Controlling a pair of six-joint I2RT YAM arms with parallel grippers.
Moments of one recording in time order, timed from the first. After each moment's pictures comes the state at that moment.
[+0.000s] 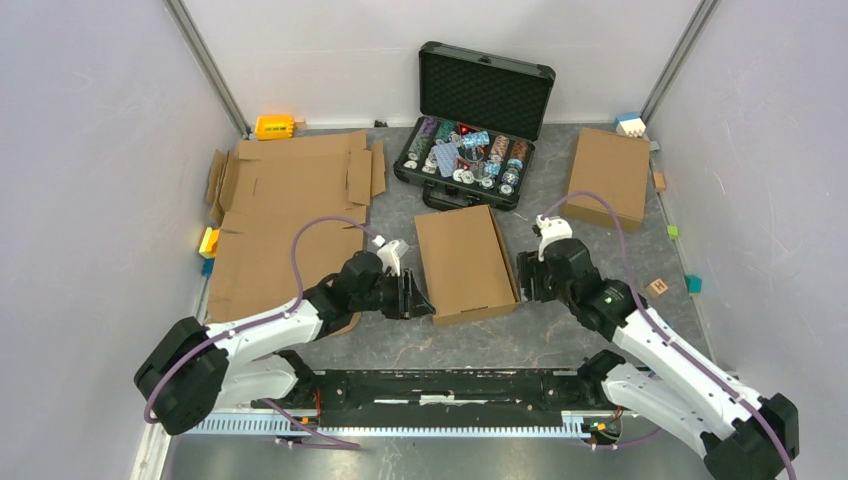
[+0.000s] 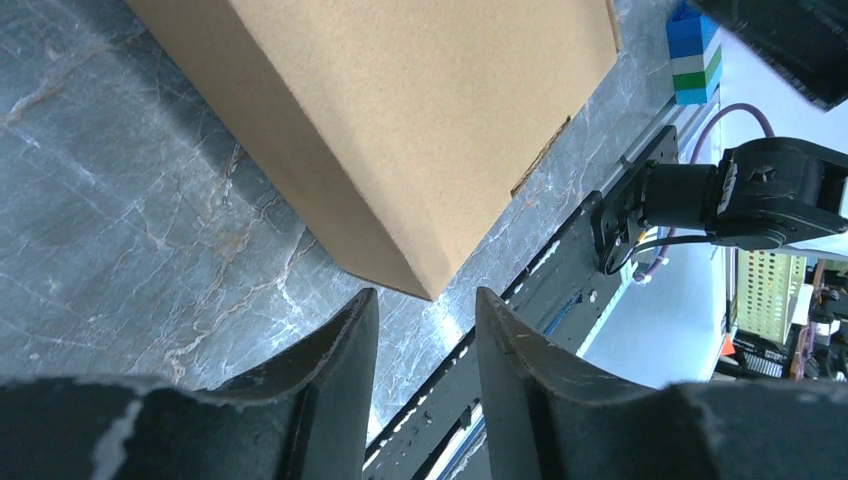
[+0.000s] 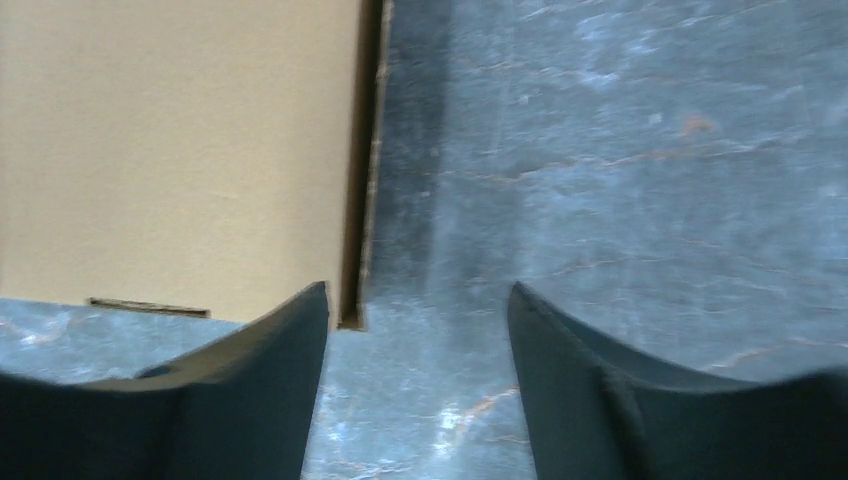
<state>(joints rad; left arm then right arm) -0.77 1.14 0.42 0.12 0.34 -0.74 0.60 0.83 0.60 -0.53 0.17 0.30</state>
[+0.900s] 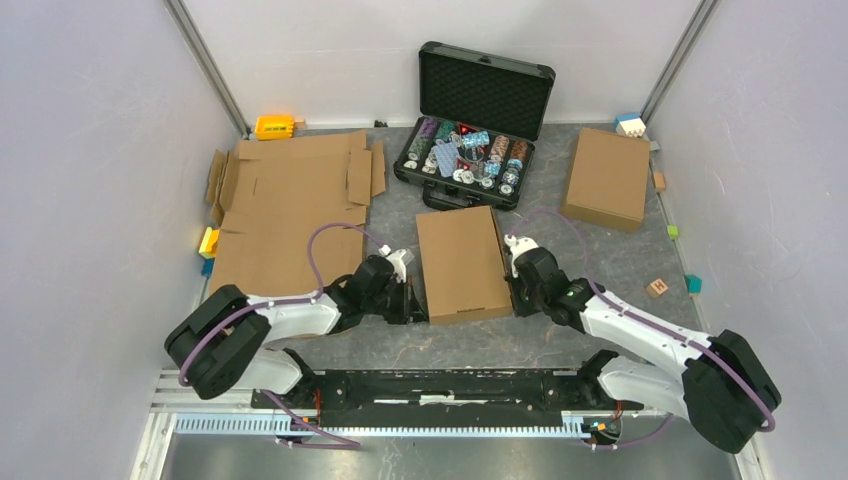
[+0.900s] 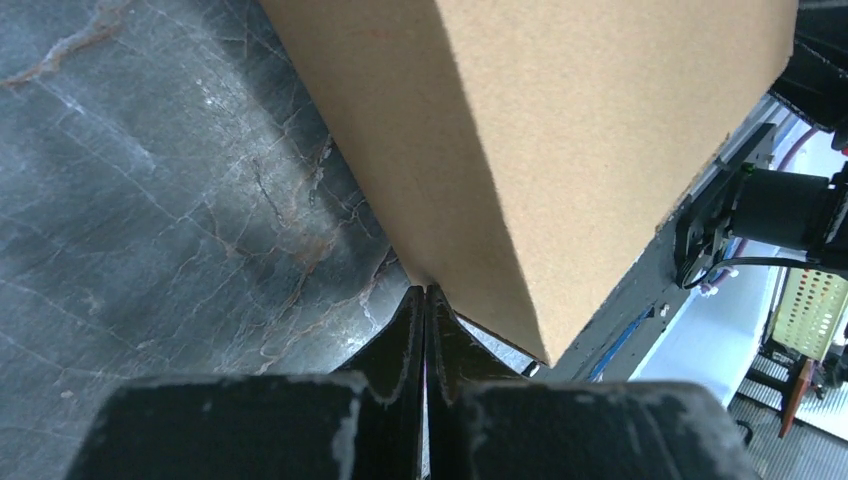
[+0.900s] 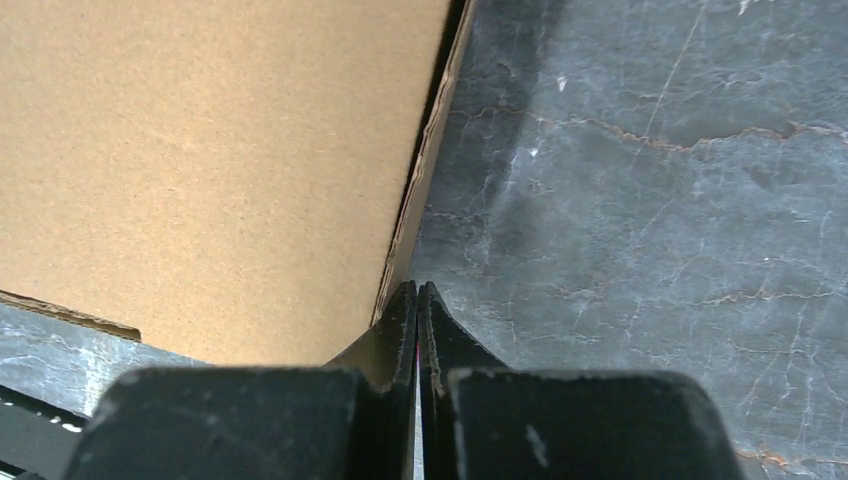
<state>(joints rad) -0.77 1.35 0.40 0.22 0.33 -0.75 0.67 1.08 0.48 -0.33 0.07 0.31</state>
